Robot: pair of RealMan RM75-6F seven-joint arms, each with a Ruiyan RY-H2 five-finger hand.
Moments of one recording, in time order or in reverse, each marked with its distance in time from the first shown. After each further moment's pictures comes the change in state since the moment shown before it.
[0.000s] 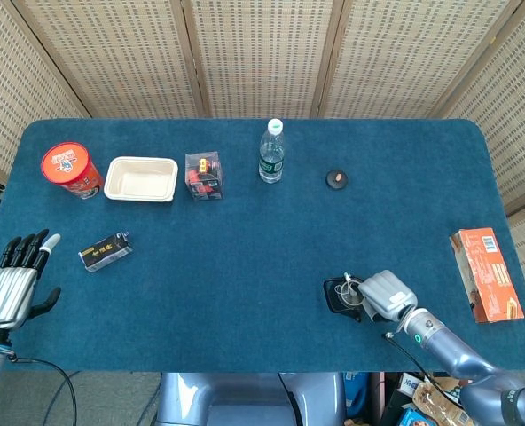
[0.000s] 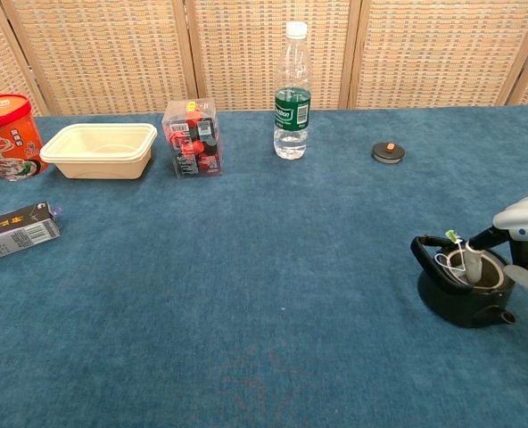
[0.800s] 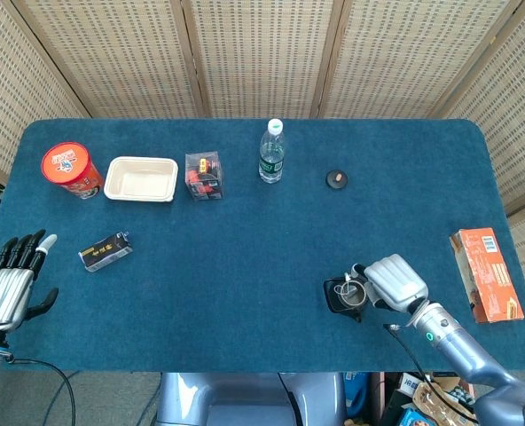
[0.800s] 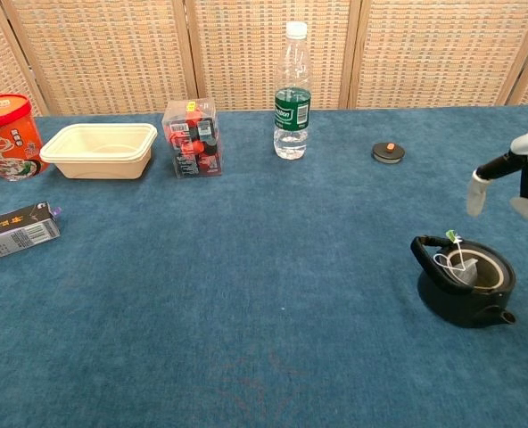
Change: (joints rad) left arm 0.011 0.004 0.003 0.005 0.015 0.013 -0.027; right arm -0.043 0.123 0.054 -0.139 -0.056 0.162 0.039
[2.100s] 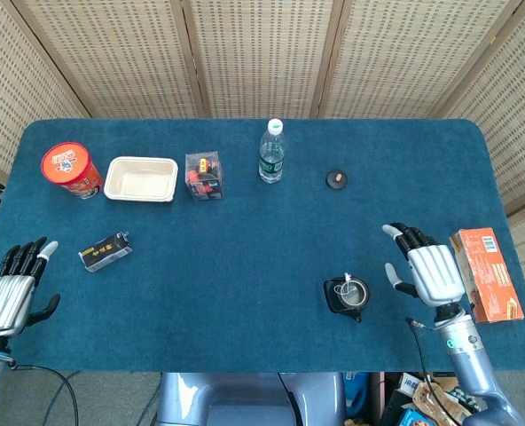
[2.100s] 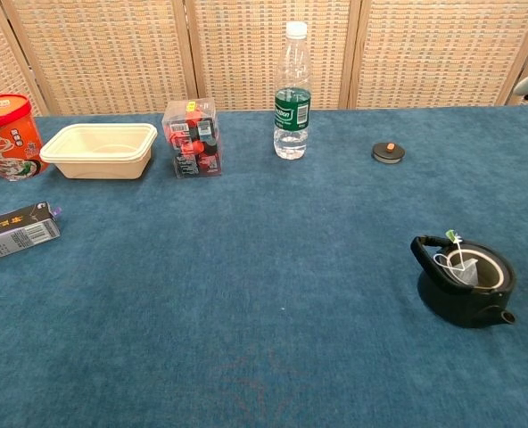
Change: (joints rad) left arm 0.020 -0.041 0.016 0.038 0.009 0.004 -0.029; right arm -0.258 -0.230 0.082 0.204 -0.138 0.482 0.127
